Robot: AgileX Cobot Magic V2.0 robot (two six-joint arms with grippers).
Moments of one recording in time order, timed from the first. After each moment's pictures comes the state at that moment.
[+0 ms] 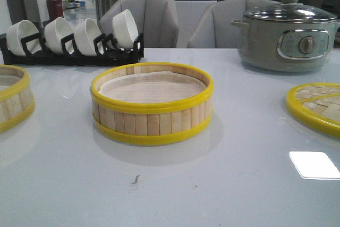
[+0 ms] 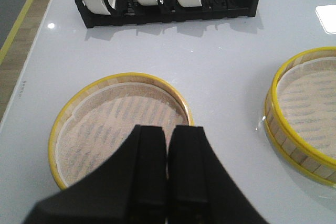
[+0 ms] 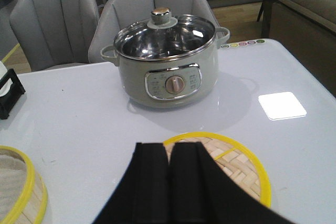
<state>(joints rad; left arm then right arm) -0.16 0.99 -1.03 0.16 0.69 -0.12 -0.10 0.66 -0.58 -0.04 0.17 0.22</state>
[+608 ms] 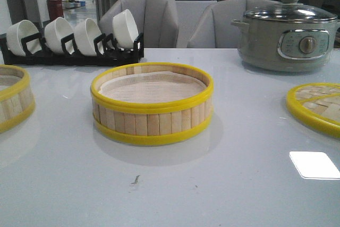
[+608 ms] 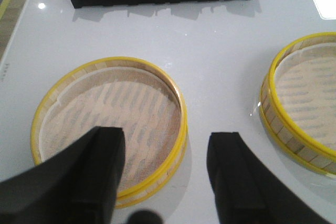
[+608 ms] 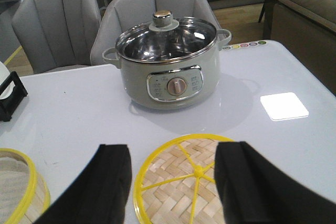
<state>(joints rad) -0.16 1.07 -1.03 0.13 0.69 -0.12 -0.10 0.66 -0.58 -0.04 0.17 0.23</state>
